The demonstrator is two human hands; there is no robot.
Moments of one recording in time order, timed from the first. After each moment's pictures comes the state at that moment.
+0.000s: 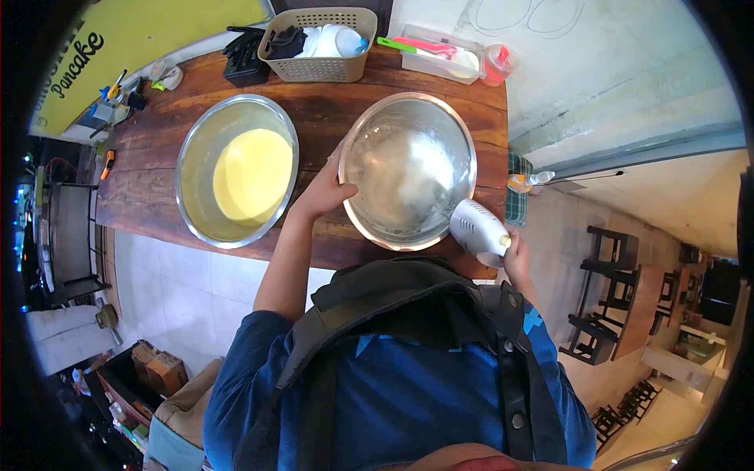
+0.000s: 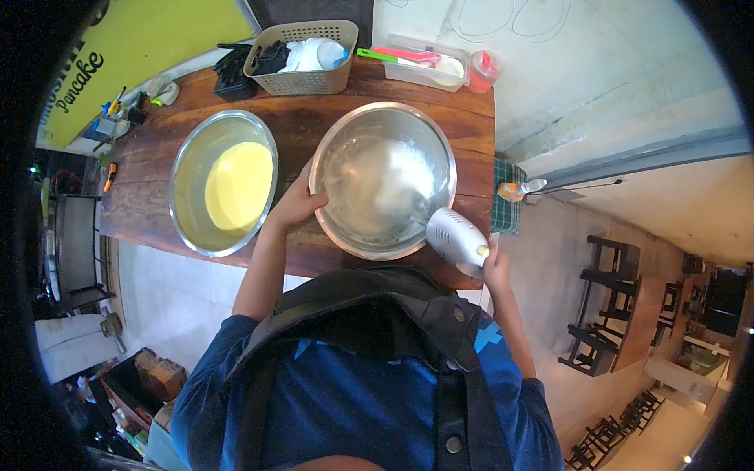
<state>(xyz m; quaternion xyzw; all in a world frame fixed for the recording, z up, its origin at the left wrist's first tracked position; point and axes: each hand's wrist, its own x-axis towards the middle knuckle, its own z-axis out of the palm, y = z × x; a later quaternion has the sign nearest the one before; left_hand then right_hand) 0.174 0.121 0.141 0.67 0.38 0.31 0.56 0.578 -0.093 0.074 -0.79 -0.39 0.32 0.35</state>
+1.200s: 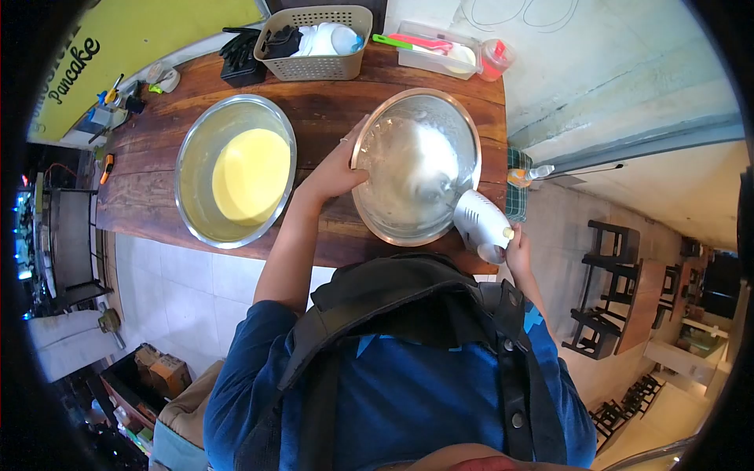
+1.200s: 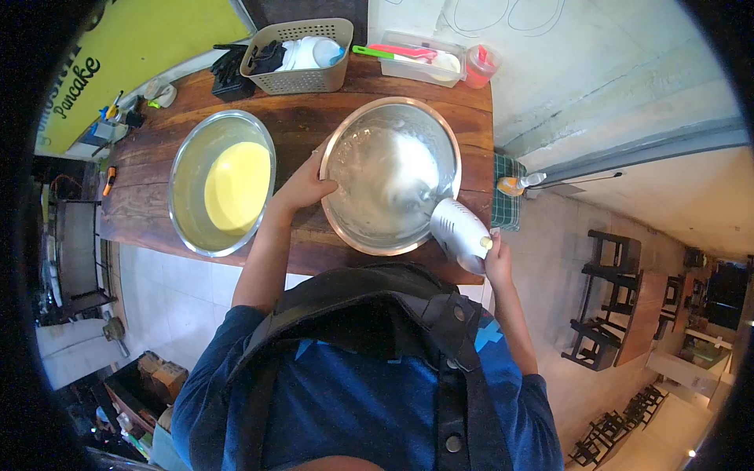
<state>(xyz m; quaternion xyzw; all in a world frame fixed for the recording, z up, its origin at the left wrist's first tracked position) 0.196 0.145 0.151 0.73 0.35 0.27 0.53 0.589 -0.094 0.056 -0.76 -0.40 0.35 0.38</state>
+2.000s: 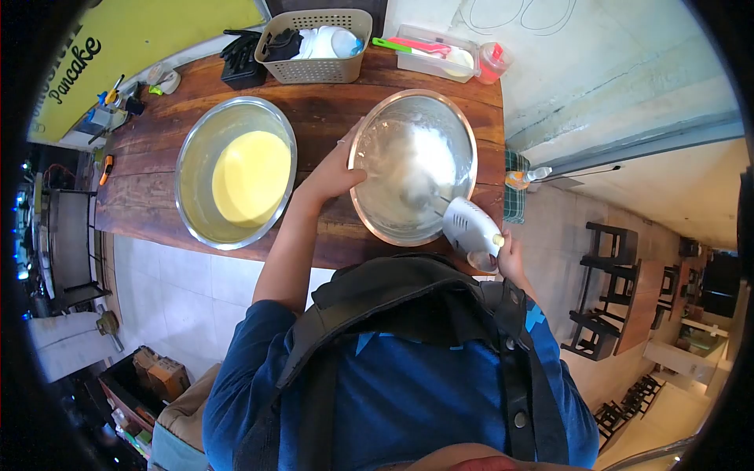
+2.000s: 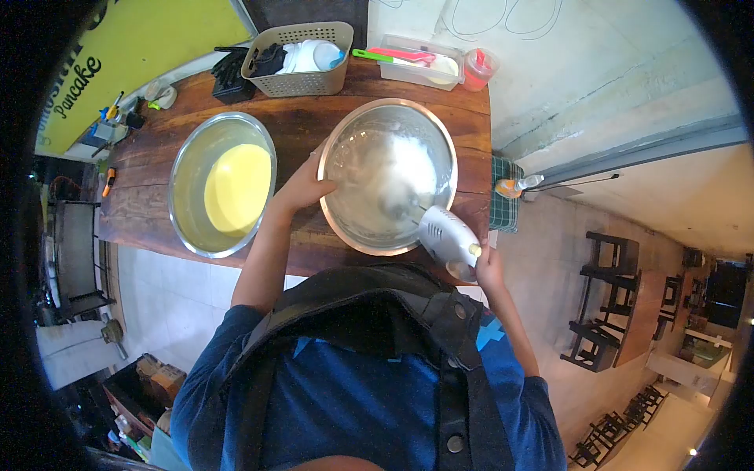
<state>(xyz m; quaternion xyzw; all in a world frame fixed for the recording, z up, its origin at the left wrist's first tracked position) 0.192 0.148 0.142 0.73 0.36 0.27 0.51 0.569 -0.102 0.070 -0.76 -0.36 0.39 0.37</state>
